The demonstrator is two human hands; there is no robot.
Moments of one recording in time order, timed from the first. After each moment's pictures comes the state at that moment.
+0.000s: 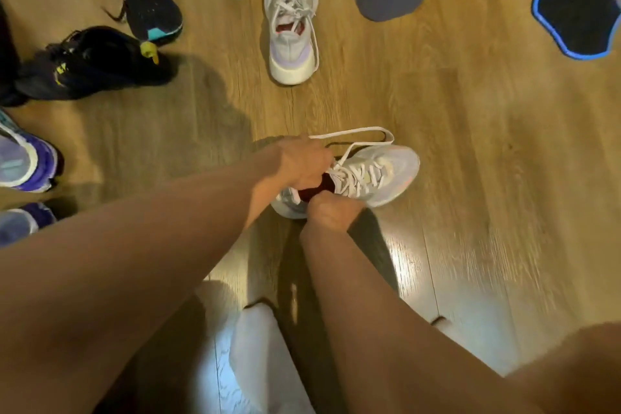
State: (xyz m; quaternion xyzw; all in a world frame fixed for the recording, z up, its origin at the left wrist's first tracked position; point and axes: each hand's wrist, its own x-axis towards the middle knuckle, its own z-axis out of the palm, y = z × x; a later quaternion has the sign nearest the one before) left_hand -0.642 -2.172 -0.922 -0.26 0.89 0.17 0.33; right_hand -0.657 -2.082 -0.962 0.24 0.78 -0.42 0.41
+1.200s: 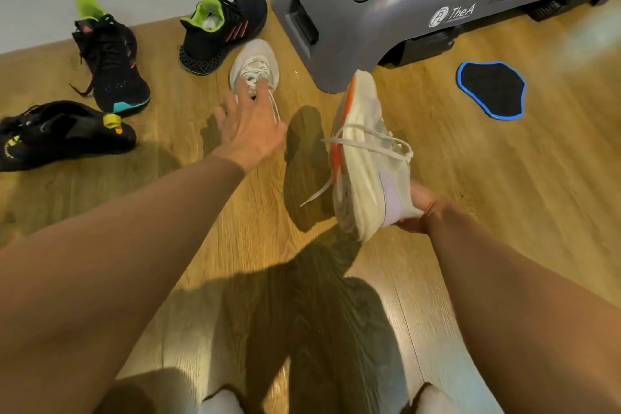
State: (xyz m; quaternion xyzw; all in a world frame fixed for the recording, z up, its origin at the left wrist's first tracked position) left_hand -0.676 -2.264 -0.917 -0.55 0.83 0.11 -0.05; right_hand -0.854 -2.073 -0.899 -0.05 0.67 -0.42 0.61
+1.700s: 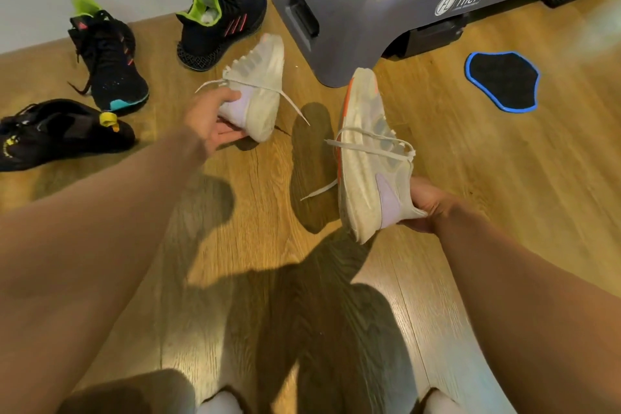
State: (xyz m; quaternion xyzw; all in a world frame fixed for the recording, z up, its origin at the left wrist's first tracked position) left_hand -0.627 -2.302 -0.932 -0.55 0.36 0.70 -0.28; right_hand -0.876 -2.071 -0.932 -0.10 0.71 -0.37 0.59
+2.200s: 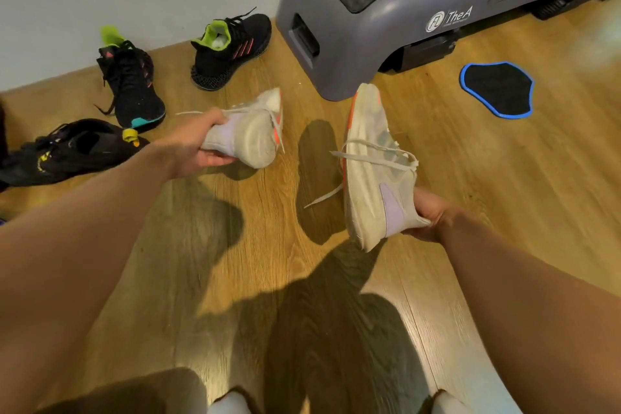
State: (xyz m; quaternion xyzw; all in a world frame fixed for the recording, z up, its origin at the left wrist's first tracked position) left_hand -0.593 -2.286 -0.893 -0.57 0.40 0.70 -0.18; right_hand -0.875 -2.055 -0.930 -0.09 0.68 -0.39 0.62
